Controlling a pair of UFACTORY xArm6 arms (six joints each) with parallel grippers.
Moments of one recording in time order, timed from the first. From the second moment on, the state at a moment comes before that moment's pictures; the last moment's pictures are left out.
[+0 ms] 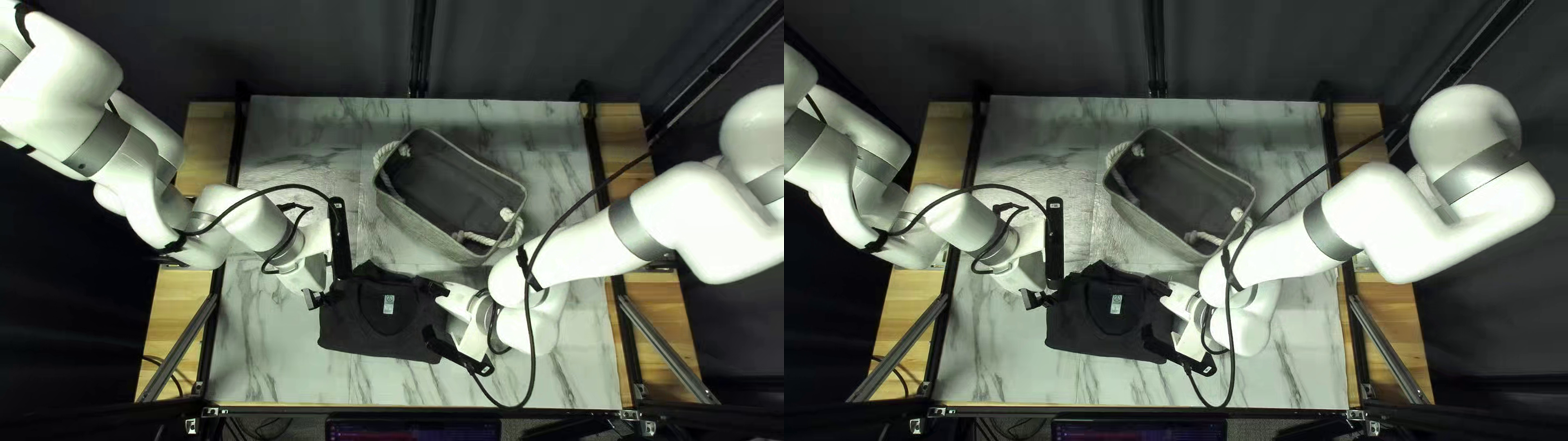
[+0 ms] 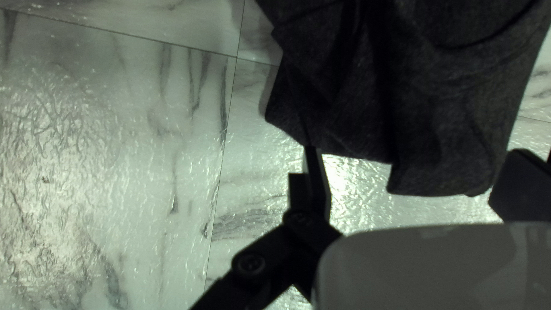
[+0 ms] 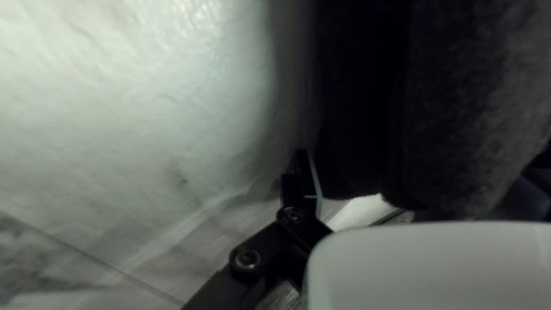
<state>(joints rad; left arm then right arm) -0.40 -0.41 -0.25 -0.24 0.28 -0.39 0.48 0.34 -0.92 -1.21 0.64 0.35</state>
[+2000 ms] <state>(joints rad) -0.39 -0.39 -0.29 -0.26 0.32 -0.35 0.49 0.33 -0.91 -1.20 0.65 0.35</state>
